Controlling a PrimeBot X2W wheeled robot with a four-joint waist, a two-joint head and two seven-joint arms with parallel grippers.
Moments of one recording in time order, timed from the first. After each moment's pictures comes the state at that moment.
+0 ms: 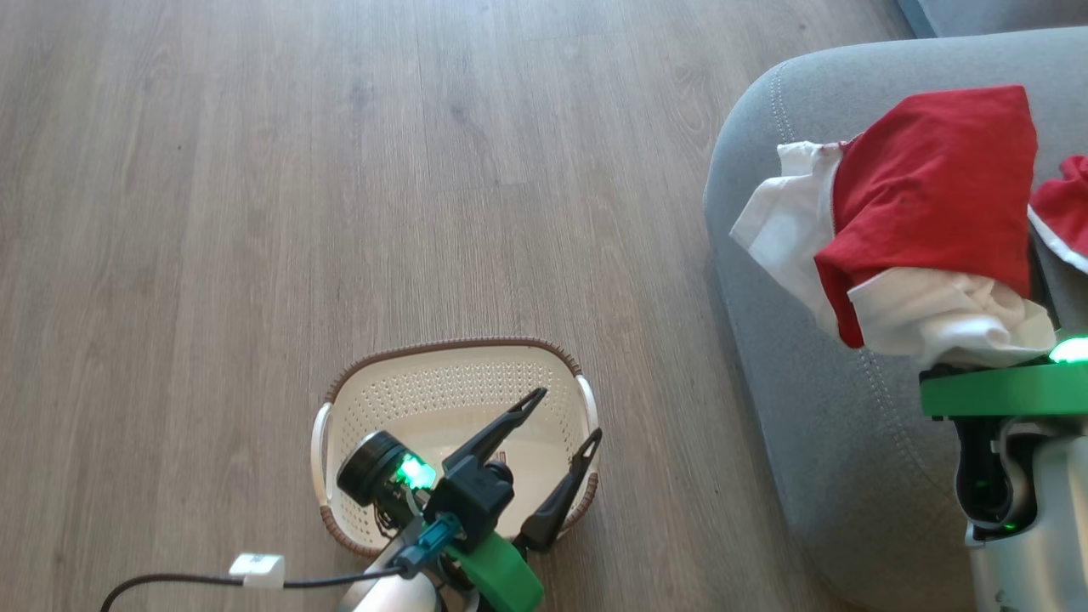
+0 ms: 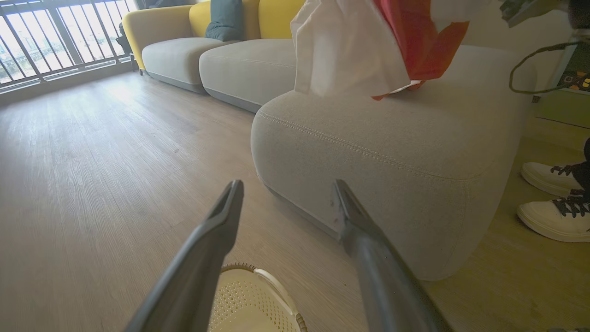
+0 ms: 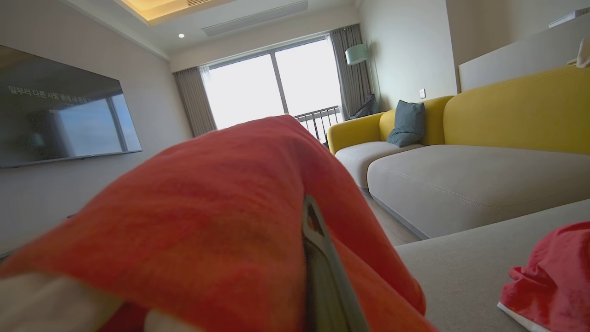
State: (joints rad) left arm -0.14 0.07 -0.55 0.20 -0.04 -0.09 -0.26; right arm -0.19 -0.11 -0.10 0.03 0.40 0.13 -0.26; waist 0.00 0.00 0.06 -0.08
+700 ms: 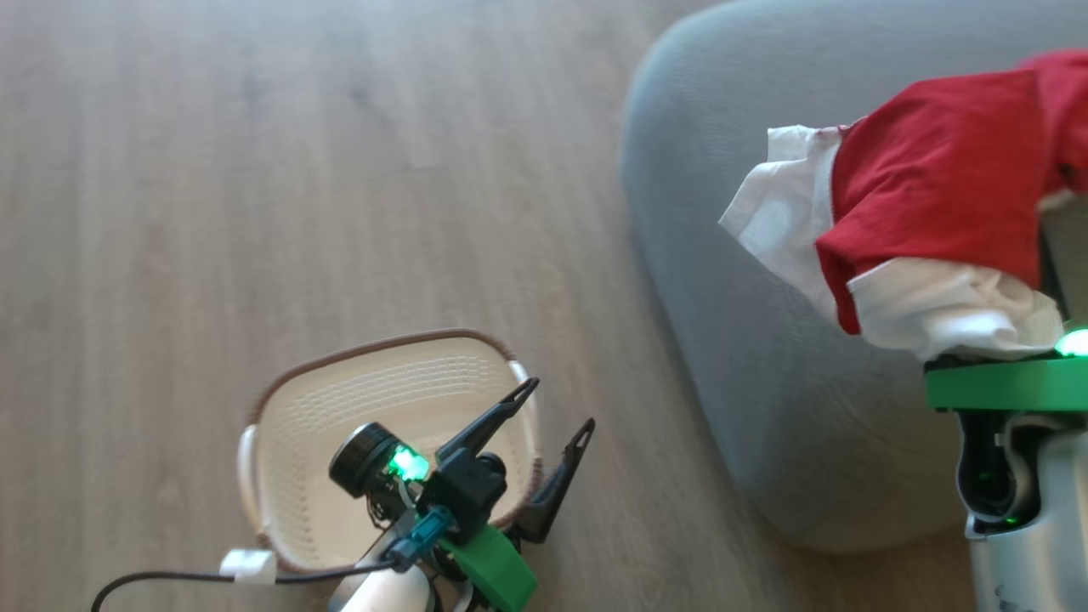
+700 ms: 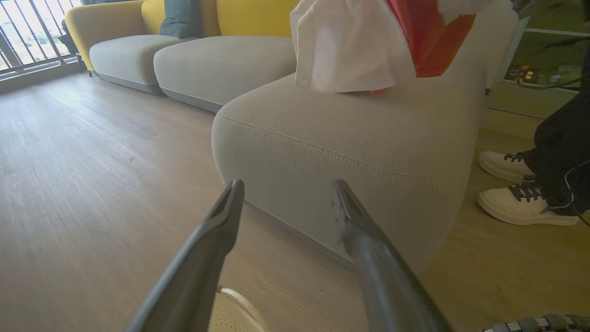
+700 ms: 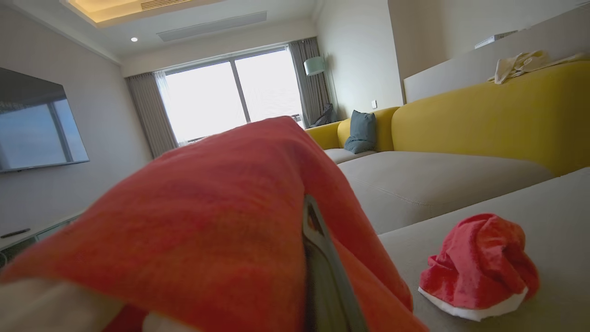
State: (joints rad) left arm -0.14 0.07 -0.52 0.19 -0.03 -0.11 -0.26; right arm -0.20 -0.09 -0.12 0.00 0.40 0.13 -0.26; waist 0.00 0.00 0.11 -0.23
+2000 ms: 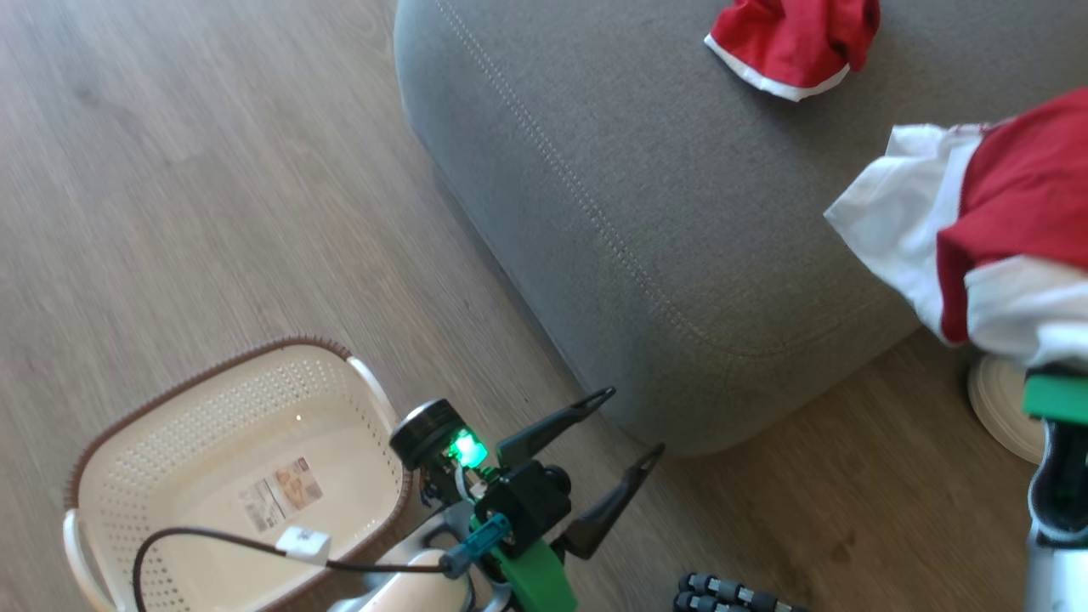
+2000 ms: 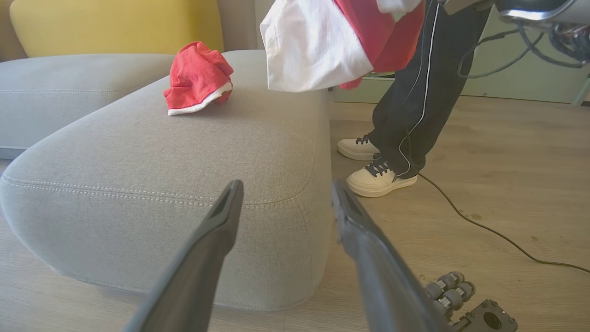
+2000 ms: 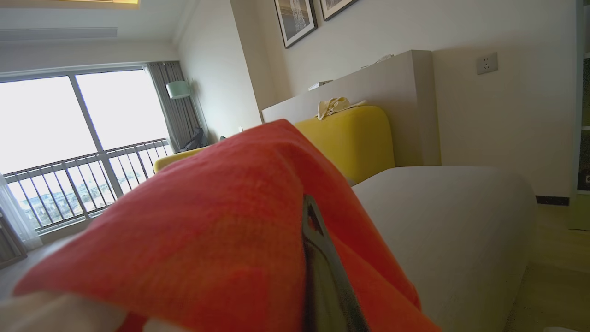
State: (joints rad) left arm -0.25 0.11 -0.71 0.18 -0.05 -0.13 -0.26; right arm -0.14 -0.04 -0.32 -0.07 0.44 0.13 -0.26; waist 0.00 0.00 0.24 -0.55
